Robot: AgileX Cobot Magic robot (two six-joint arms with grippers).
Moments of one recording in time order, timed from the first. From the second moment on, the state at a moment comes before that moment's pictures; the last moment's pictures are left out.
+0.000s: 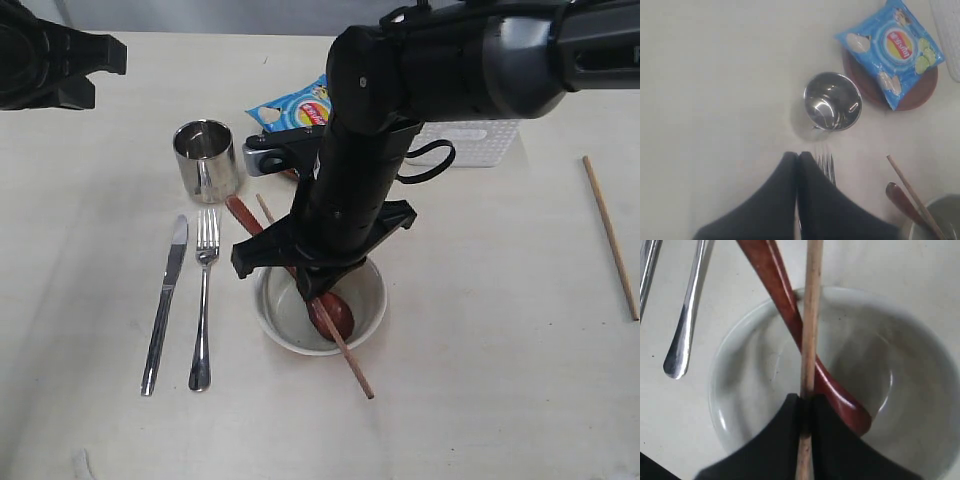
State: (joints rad) left arm -0.30 1.28 -0.92 -0.12 0.63 -0.17; right arm 0.79 1.87 -1.20 0.27 0.90 0.10
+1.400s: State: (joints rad) left arm -0.32 1.28 -0.92 -0.13 0.63 -0.16; right arm 0.15 1.58 -1.11 -0.42 0.92 0.44
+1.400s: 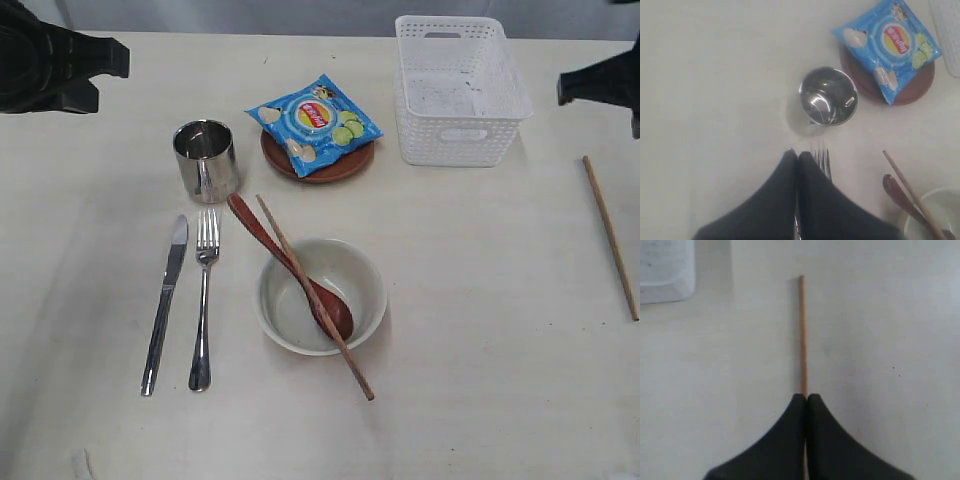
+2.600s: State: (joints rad) left arm -0.36 1.28 -0.92 -0.13 0.63 -0.14; right arm -0.11 1.95 -1.07 -0.11 0.68 0.10
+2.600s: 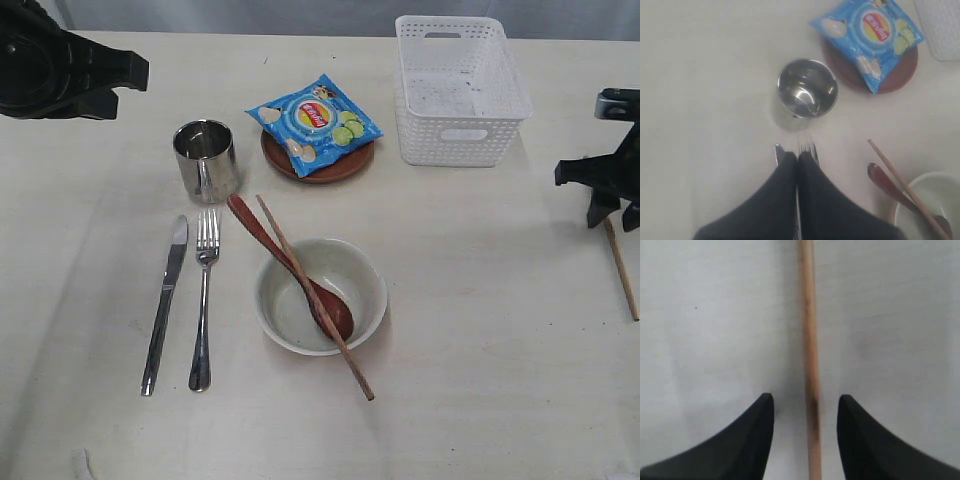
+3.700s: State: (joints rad) left arm -0.36 1.28 -0.92 -0.13 0.63 -0.14; right arm -0.01 1.78 -1.08 0.04 0.68 0.02
